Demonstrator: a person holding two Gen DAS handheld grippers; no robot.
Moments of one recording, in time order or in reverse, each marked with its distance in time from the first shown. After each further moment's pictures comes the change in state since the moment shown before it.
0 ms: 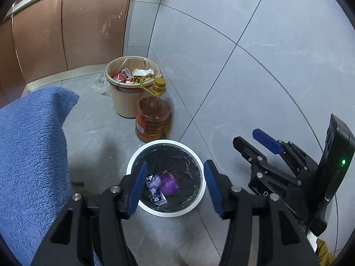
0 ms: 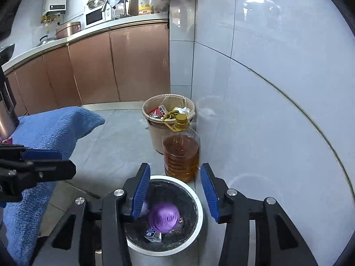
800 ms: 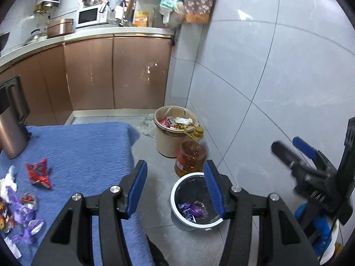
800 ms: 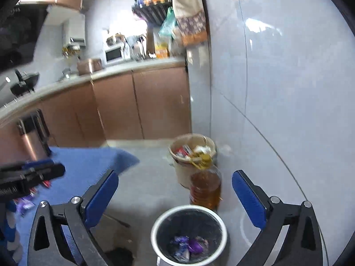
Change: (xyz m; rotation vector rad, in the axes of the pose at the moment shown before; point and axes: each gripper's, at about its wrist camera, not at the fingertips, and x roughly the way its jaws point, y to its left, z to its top) left arm -0.162 0.026 -0.055 -0.066 -0.346 0.218; right arm -0.109 0.039 0.036 0.036 -0.272 0.155
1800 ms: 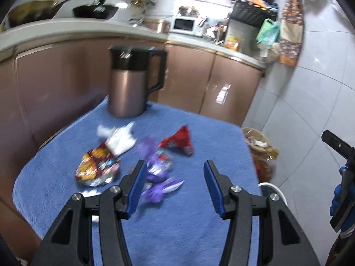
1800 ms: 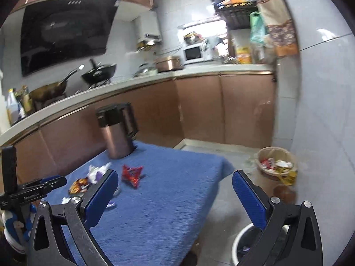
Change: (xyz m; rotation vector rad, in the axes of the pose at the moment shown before) left arm -0.158 0.228 -0.125 -0.312 -0.125 0.369; right arm 0.009 0.172 0.007 -0.167 0.077 0.466
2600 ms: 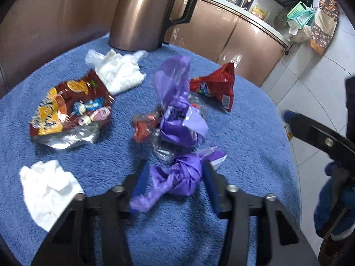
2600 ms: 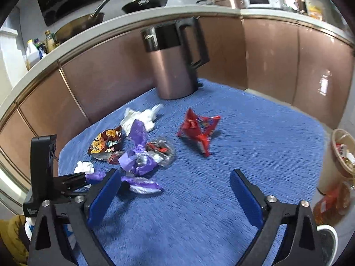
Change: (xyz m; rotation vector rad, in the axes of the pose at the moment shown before) left arm 0.127 0.045 -0.045 -0.126 0.264 -0.042; right arm 0.195 0.099 -0.046 -0.117 0.375 0.344
